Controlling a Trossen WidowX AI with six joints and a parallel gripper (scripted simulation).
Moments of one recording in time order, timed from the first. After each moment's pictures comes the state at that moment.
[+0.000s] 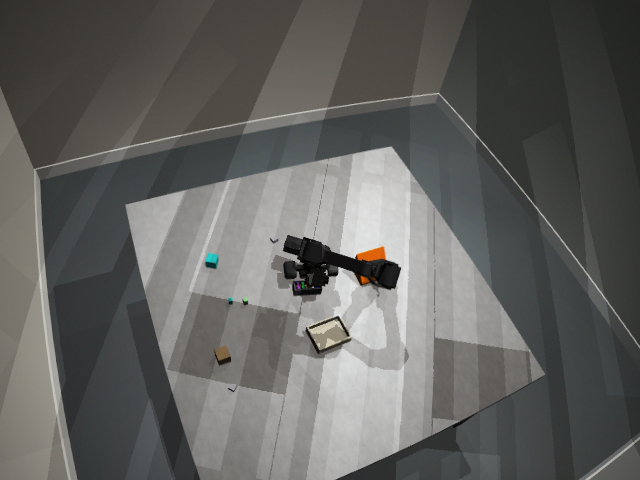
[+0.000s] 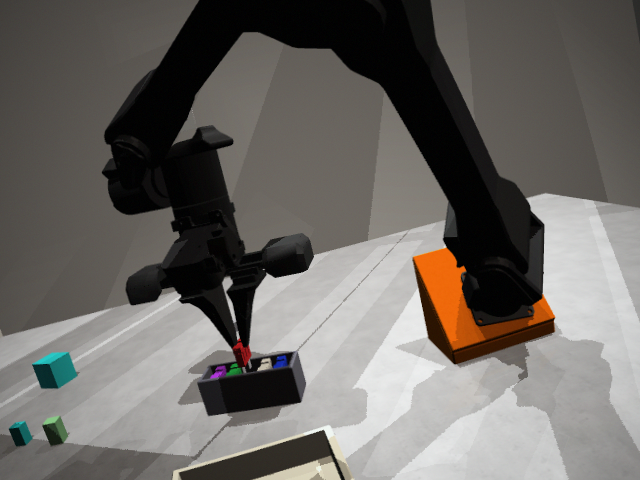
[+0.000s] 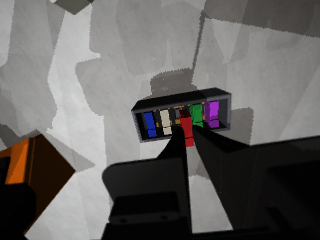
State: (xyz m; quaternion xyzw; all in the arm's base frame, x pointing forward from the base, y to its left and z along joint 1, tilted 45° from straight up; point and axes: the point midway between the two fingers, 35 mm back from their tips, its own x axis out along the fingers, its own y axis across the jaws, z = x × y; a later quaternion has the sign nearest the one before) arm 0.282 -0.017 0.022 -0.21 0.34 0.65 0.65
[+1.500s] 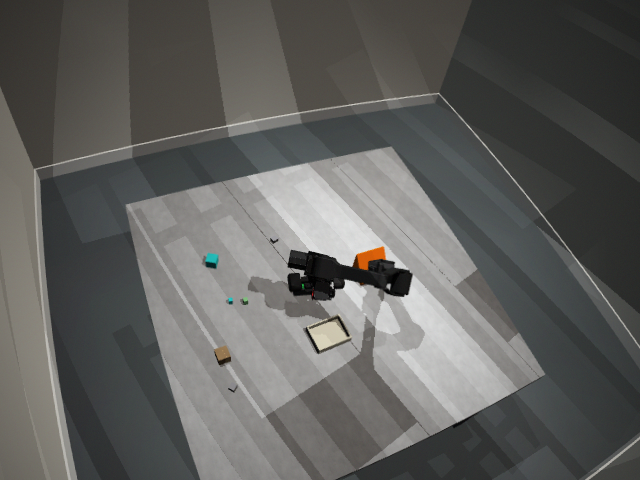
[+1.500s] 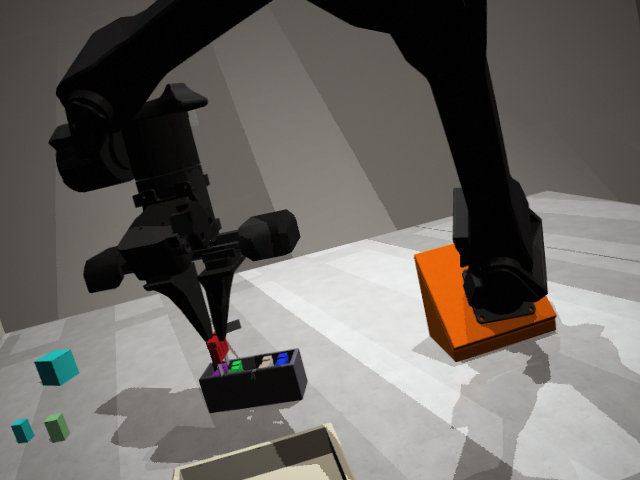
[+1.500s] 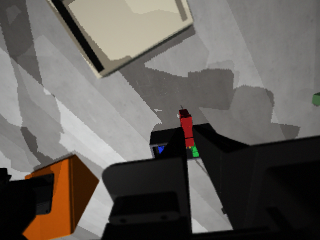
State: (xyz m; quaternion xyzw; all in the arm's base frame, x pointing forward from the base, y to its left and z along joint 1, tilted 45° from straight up) arm 0.292 0.010 0.096 -0.22 0.34 0.65 0.65
